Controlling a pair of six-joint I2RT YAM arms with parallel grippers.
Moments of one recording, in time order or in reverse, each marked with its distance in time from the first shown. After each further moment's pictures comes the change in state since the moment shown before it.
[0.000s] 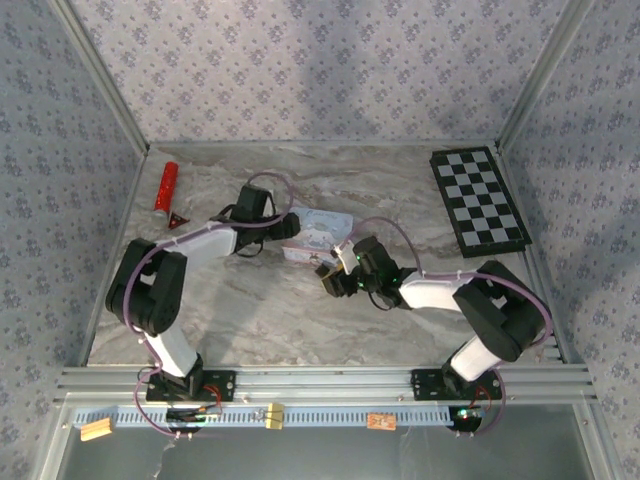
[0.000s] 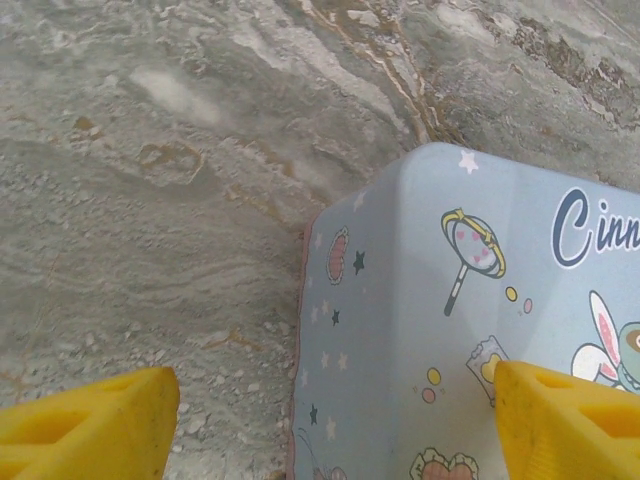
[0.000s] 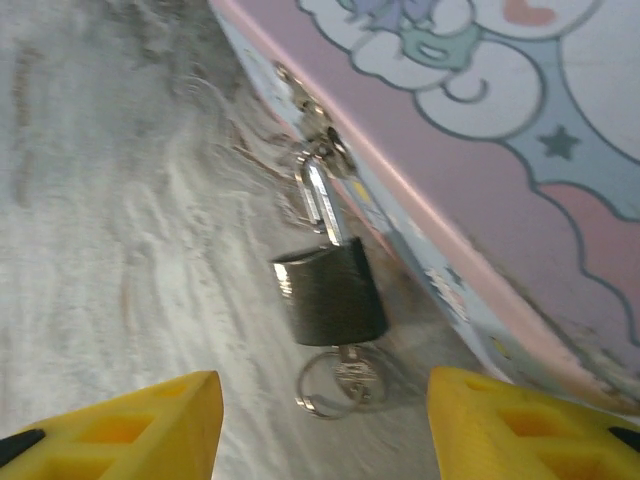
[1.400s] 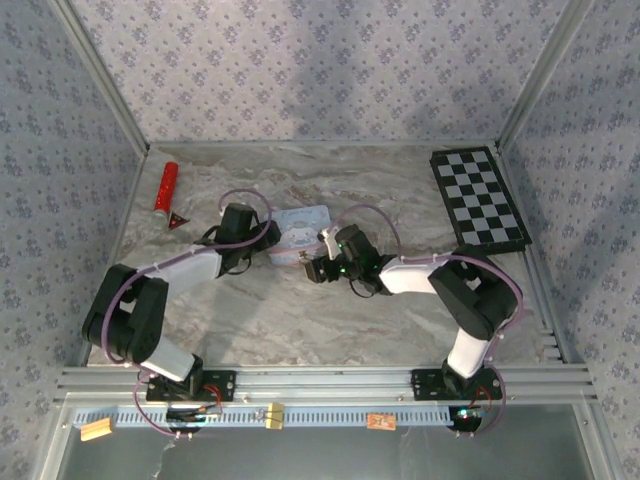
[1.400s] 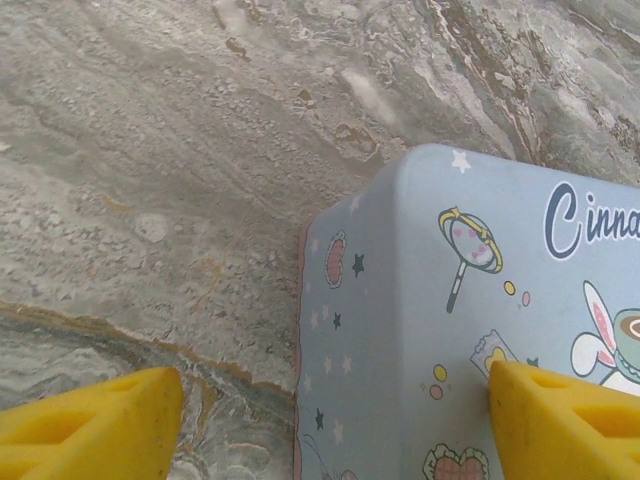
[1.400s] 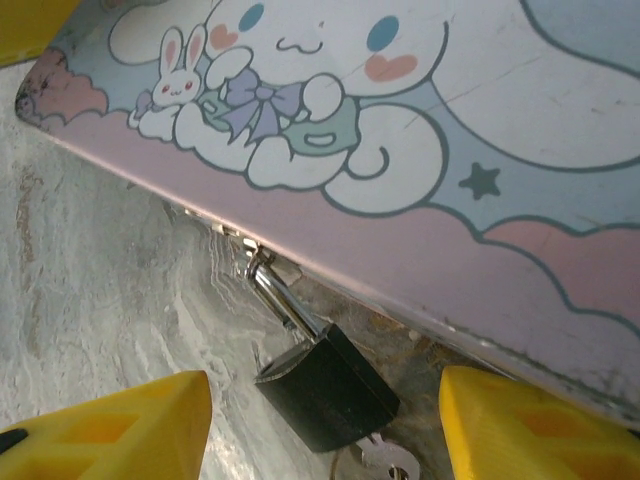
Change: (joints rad) left arm 0.017 -0.191 -0.240 0.098 -0.173 -0.215; right arm 0.036 0.180 0.185 0.018 0.050 0.201
